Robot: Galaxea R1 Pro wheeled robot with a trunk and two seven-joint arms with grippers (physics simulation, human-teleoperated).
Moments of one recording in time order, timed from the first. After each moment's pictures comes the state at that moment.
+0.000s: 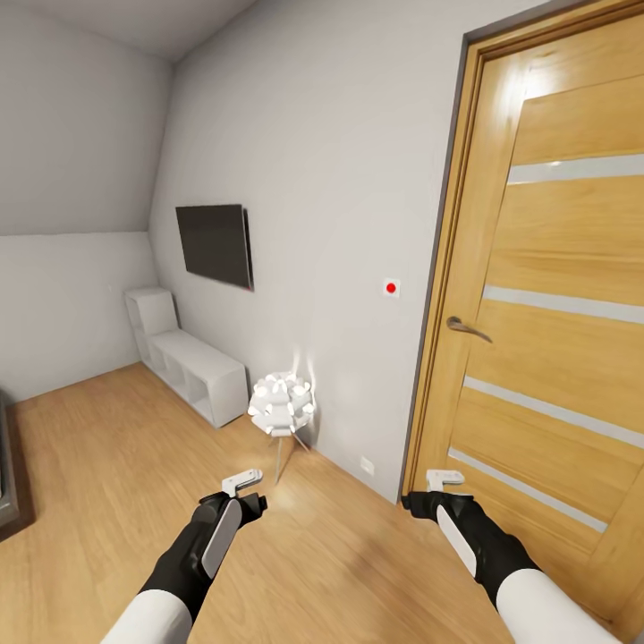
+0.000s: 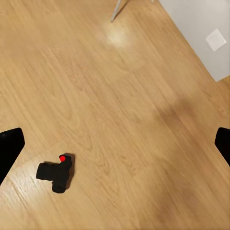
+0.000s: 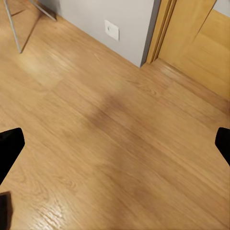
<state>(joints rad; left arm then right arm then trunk) -0.53 -0.14 0.02 -0.81 0.35 0.58 0.38 -0.61 -0.06 0.18 -0.62 -0.25 0.45 -0.09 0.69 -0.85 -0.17</state>
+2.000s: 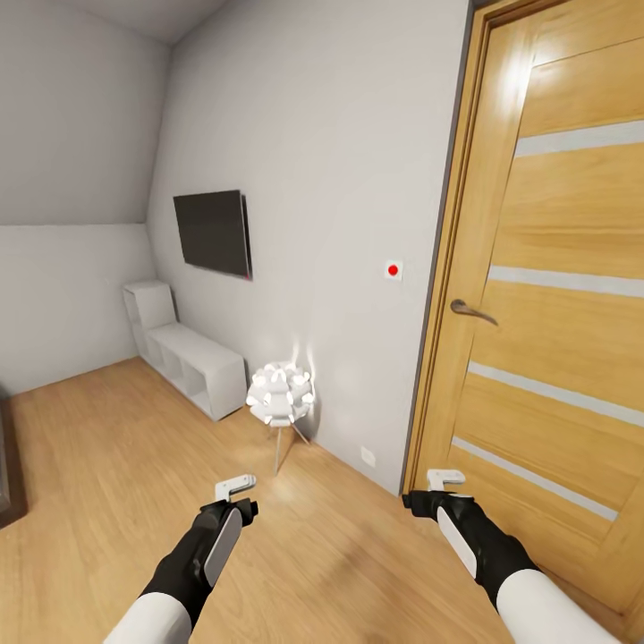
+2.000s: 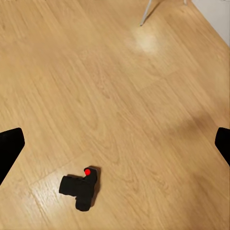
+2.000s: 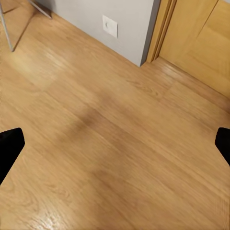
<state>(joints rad) -0.53 -0.14 0.02 -0.75 0.26 0.49 0.43 -0.61 -0.07 0.18 -0.61 -0.24 0.41 -0.09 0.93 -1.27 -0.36</state>
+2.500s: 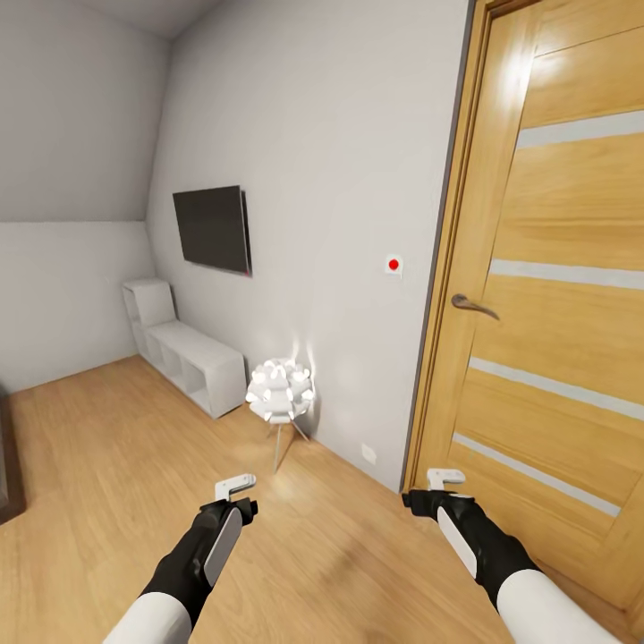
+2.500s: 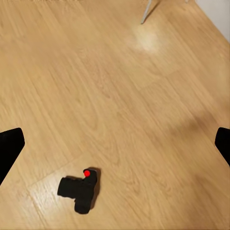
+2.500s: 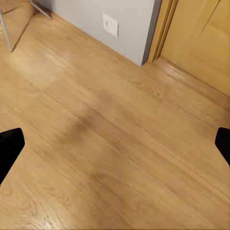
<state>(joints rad) -0.53 -0.14 0.02 -0.75 0.26 0.49 0.43 -0.61 -0.07 0.18 -0.61 -0.25 0.40 -0.09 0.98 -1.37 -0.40</state>
